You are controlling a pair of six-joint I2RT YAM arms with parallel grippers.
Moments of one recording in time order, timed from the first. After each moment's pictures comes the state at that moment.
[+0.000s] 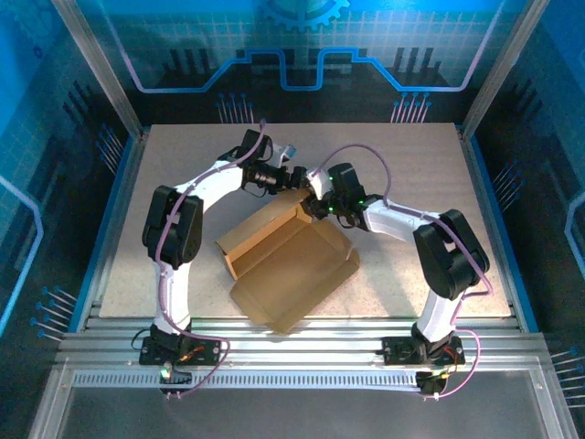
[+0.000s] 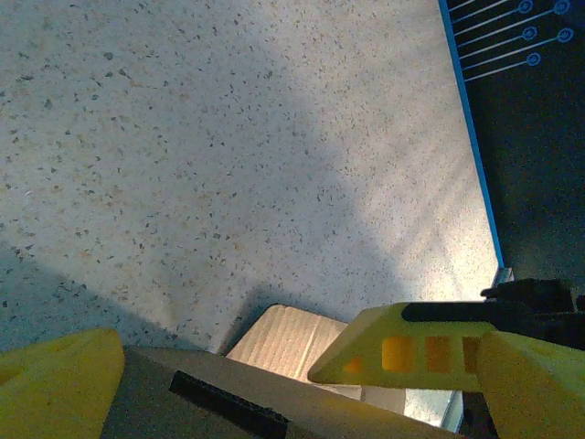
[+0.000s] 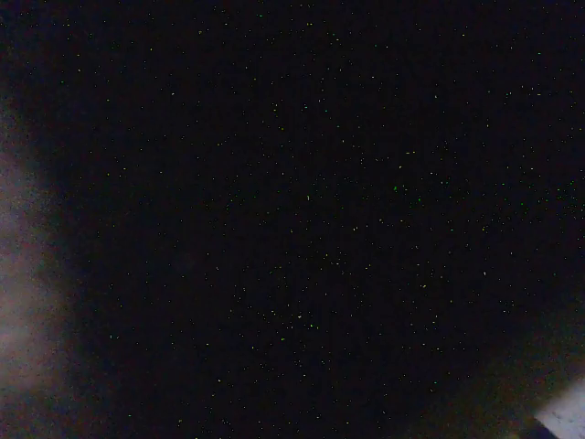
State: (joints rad) left arm -0.32 2.09 1.60 -0.42 0.78 -0.35; right arm 0.52 1.78 1.08 0.03 -0.24 -0.09
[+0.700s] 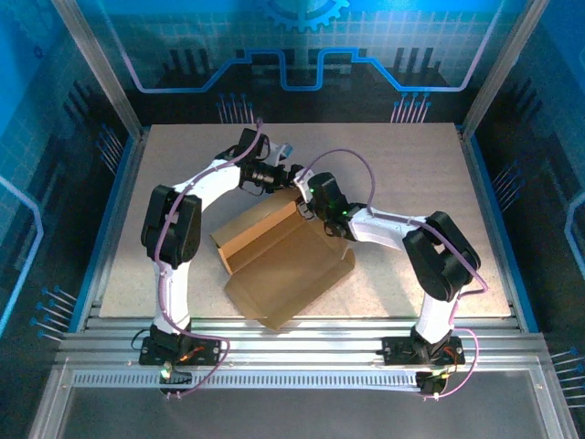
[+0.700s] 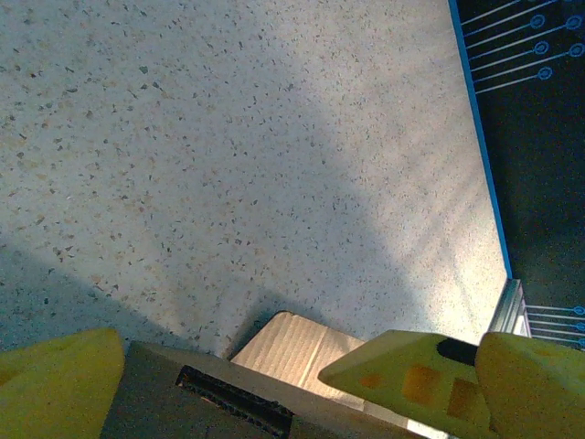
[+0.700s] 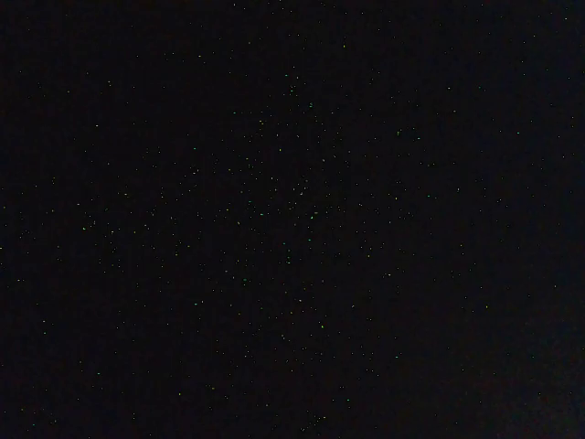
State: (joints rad) left arm -0.30 2.09 1.60 -0.43 0.76 -0.35; right arm 0.65 1.80 1.08 0.11 0.12 -0.05
